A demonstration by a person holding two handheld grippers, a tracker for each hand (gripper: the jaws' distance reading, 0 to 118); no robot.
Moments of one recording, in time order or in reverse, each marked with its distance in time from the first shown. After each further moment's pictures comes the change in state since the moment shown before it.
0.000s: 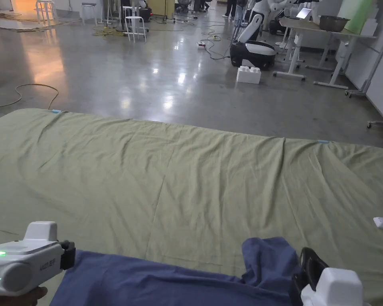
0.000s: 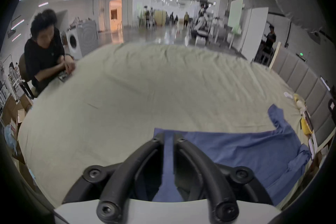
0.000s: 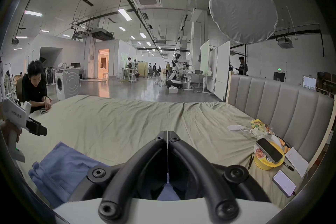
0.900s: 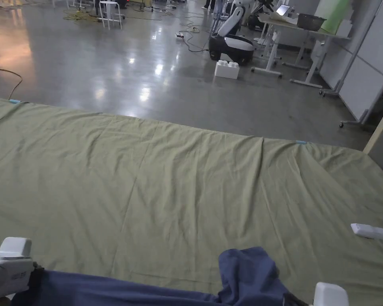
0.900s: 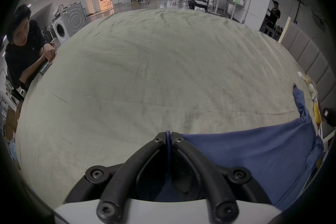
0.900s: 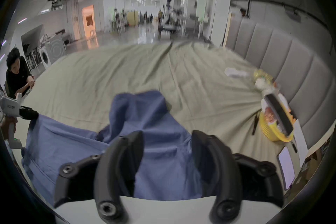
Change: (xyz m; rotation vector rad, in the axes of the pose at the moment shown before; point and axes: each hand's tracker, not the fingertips) left arm 0.014 0.009 -0.076 -0.170 -0.014 -0.049; right arm 0.082 -0.067 -0.133 -0.645 0.005 -0.068
